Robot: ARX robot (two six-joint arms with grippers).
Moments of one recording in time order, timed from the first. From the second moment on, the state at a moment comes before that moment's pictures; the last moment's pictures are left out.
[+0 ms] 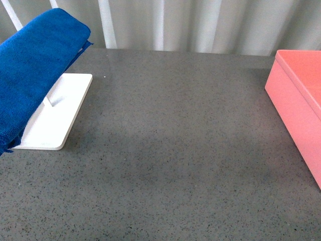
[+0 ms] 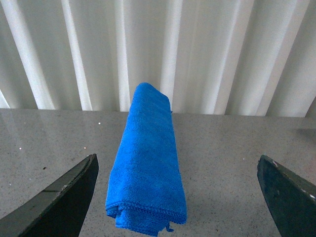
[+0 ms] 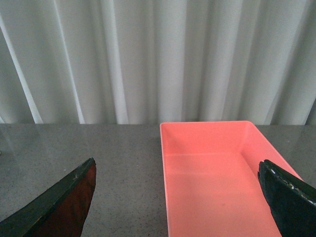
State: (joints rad) left arm 0.00 0.00 0.02 0.00 0.00 0.00; right arm 0.00 0.00 0.02 0.00 0.00 0.00
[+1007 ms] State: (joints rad) left arm 0.00 0.00 0.02 0.00 0.00 0.00; right arm 0.00 0.00 0.02 0.00 0.00 0.00
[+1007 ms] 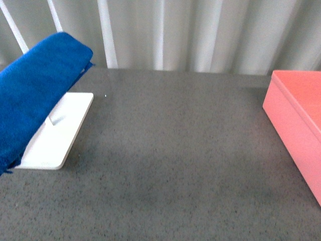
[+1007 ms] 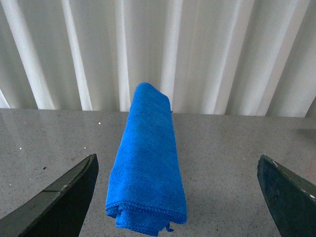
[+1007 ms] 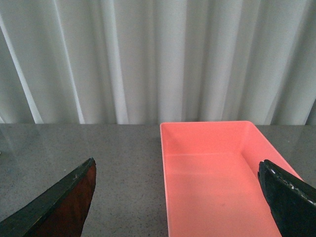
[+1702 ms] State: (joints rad) left arm 0.06 0.55 0.26 -0.03 -0.15 -0.35; right arm 0.00 0.00 0.02 0.00 0.00 0.00
